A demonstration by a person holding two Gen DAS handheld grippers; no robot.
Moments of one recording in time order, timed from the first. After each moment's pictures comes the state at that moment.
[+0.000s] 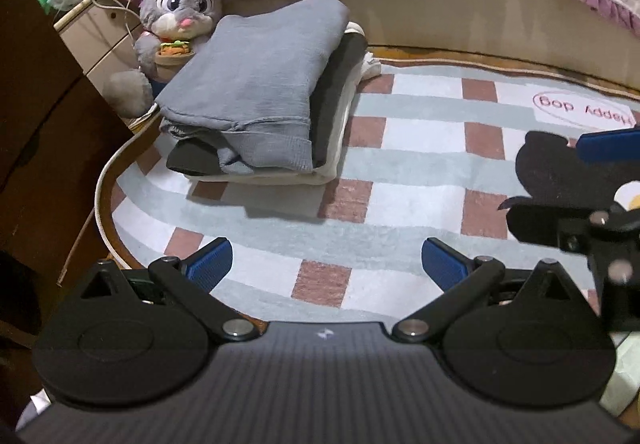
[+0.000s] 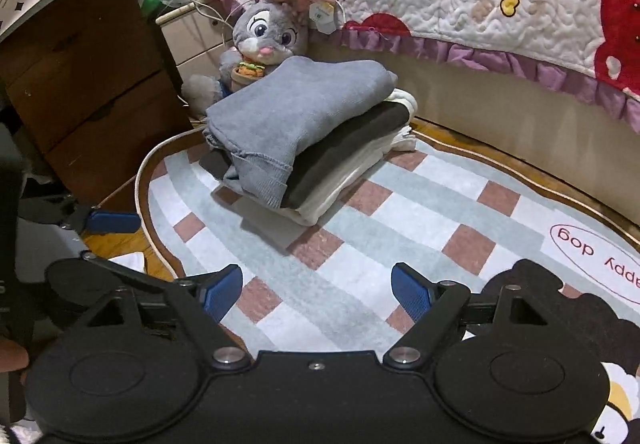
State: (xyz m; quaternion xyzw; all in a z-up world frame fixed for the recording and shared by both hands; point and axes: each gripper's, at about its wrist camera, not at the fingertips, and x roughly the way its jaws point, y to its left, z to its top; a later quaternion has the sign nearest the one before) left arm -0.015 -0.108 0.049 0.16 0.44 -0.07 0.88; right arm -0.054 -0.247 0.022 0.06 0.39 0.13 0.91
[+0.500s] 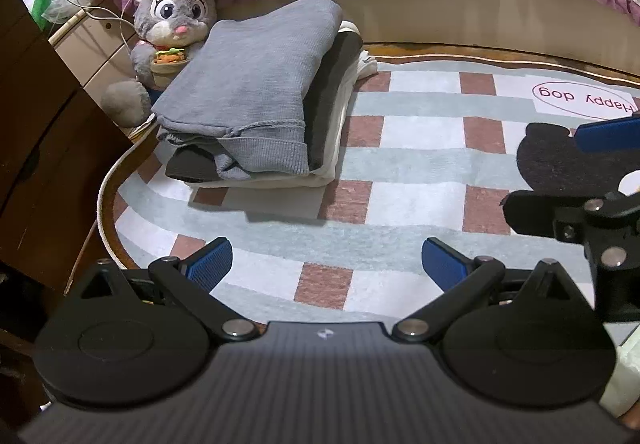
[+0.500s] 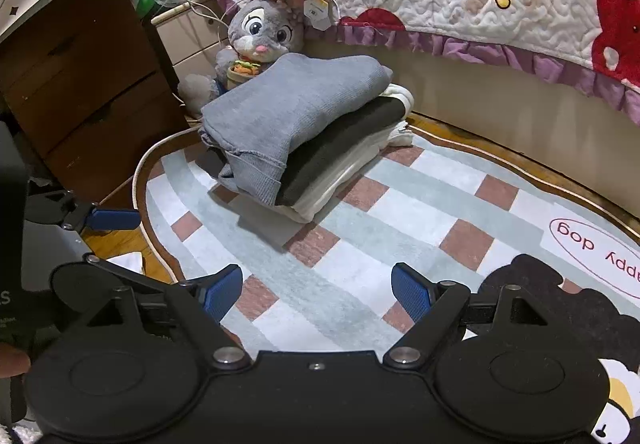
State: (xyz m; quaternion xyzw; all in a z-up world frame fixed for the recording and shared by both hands) left arm -0.013 -0.116 0.047 0.18 0.44 -0.07 0.88; right arm -0.050 -0.254 0.018 0.07 0.40 0.12 0.91
